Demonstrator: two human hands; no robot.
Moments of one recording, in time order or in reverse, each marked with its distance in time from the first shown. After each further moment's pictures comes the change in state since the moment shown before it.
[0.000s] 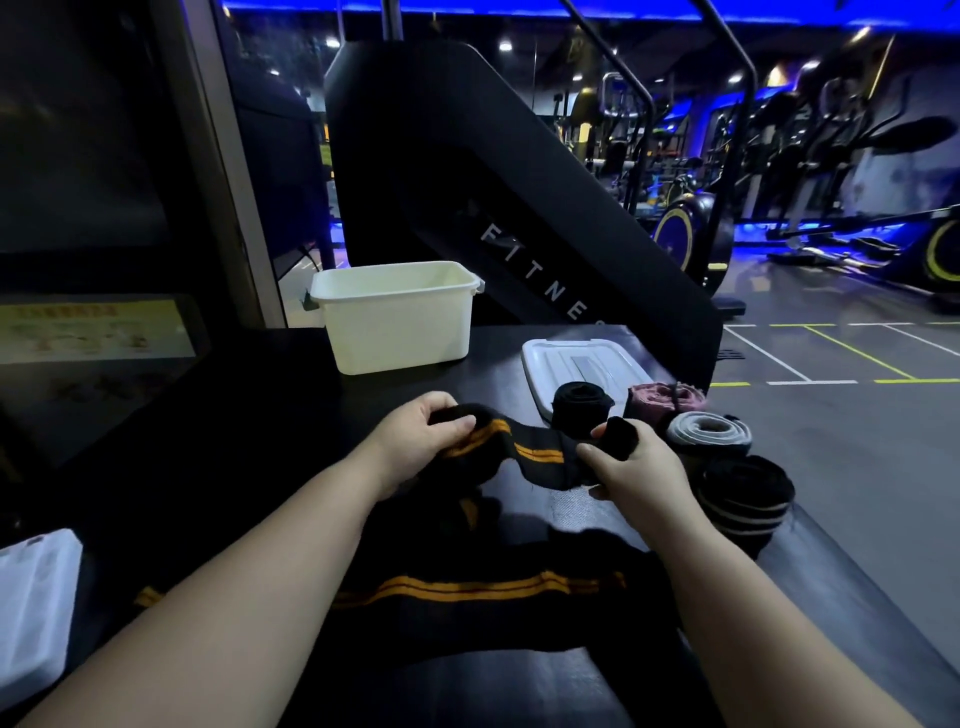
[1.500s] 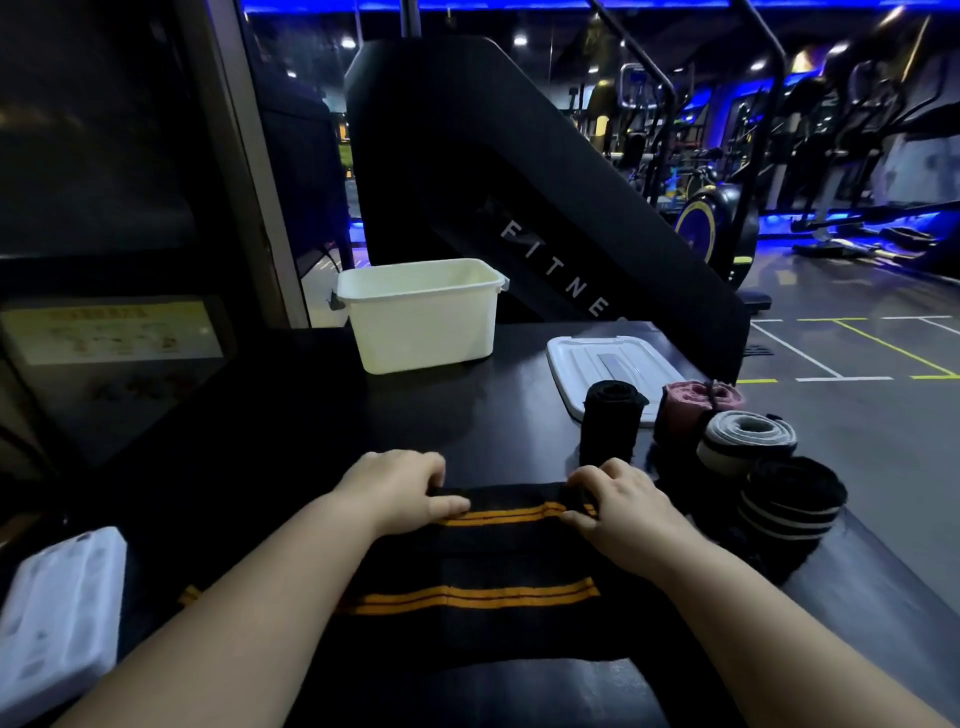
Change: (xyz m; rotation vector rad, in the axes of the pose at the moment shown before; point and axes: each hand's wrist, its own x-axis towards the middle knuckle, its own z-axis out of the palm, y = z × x) left_hand -0.033 -0.017 -0.034 1.224 -0.158 -0.092; right_hand -0.010 0.017 0.029 -0.900 -0.427 -0.220
